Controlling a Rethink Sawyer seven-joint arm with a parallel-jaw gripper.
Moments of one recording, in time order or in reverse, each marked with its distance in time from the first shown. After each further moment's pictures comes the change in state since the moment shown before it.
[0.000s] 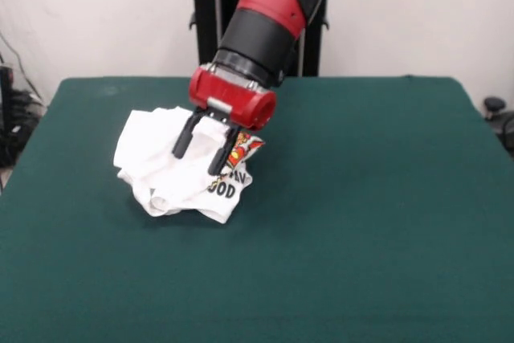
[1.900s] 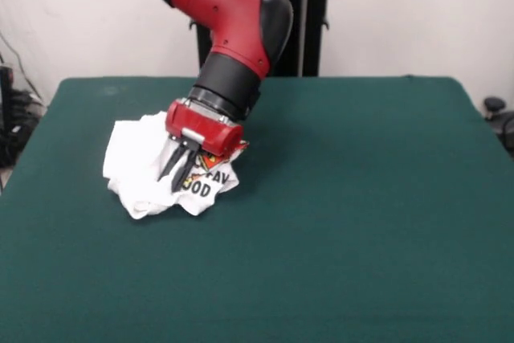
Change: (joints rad) arm -0.083 0.193 -0.003 -0.011 -0.034 -0.276 0.000
